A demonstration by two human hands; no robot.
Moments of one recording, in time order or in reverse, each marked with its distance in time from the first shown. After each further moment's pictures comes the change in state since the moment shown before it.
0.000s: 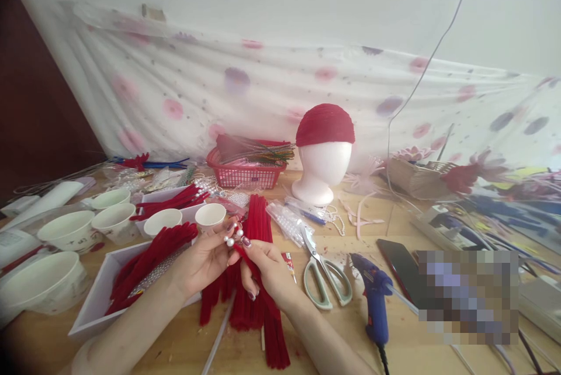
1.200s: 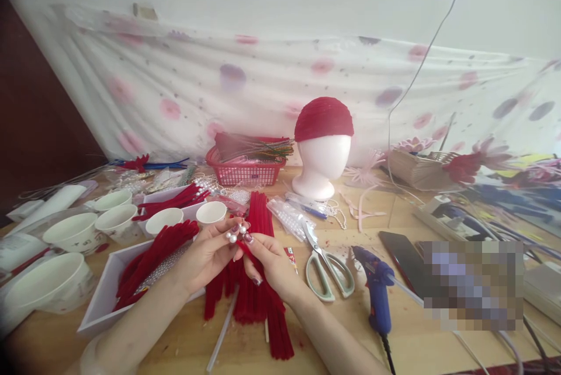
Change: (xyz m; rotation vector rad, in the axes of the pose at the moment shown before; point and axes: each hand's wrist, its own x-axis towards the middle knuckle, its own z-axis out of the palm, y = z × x) left_hand -0.003 0.002 0.008 0.153 -0.024 0.039; right_hand -0.001 0.002 -0.007 0.015 -0.033 -0.065
